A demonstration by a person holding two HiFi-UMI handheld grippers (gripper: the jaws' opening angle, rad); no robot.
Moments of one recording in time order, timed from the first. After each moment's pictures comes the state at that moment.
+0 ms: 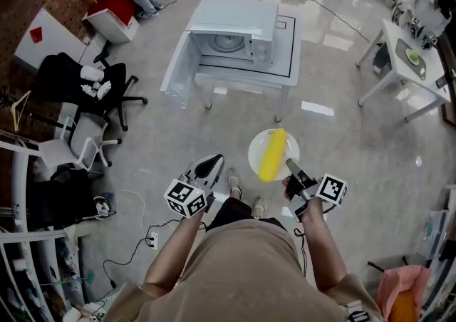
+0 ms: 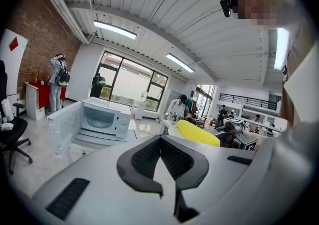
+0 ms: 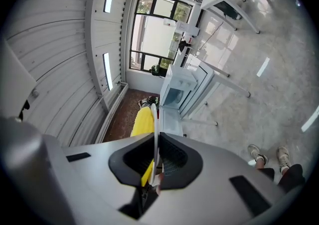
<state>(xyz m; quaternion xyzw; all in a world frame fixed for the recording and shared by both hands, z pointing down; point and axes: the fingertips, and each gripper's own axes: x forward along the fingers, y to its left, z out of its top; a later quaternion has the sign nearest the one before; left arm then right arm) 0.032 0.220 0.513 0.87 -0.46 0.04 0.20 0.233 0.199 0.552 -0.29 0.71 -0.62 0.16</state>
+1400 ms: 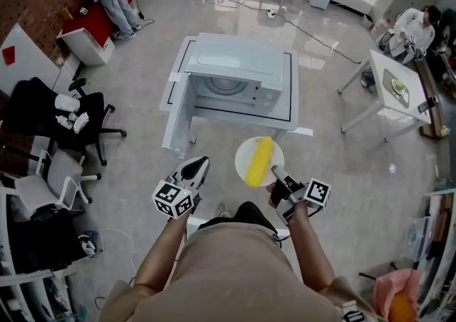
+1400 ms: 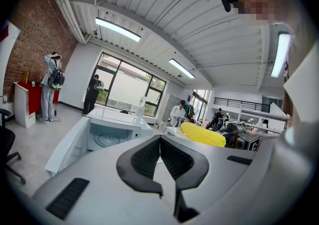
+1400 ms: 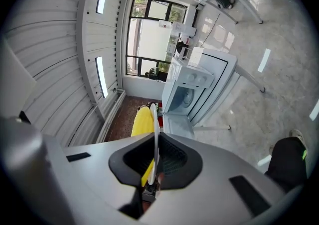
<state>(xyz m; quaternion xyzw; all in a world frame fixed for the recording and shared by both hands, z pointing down) -0.128 0.016 0.516 0.89 -0.43 0.01 0.18 0.088 0.021 0.555 -0.33 0.68 -0.63 0.19</state>
